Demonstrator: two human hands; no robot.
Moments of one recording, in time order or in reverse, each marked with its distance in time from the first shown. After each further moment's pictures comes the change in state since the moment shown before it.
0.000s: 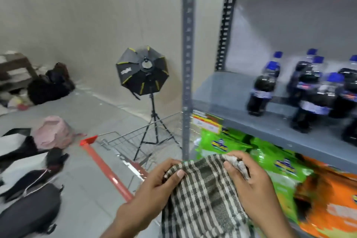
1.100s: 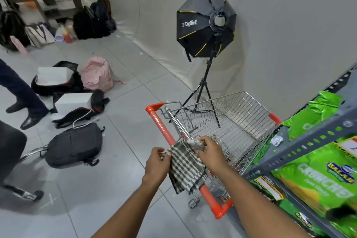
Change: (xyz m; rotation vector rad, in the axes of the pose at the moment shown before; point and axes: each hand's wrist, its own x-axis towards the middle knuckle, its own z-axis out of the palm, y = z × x) left_hand 0.032 -0.234 -0.293 0.158 0.670 -0.605; right_hand 0.099 0.069 0.440 -0.346 -0.650 0.216
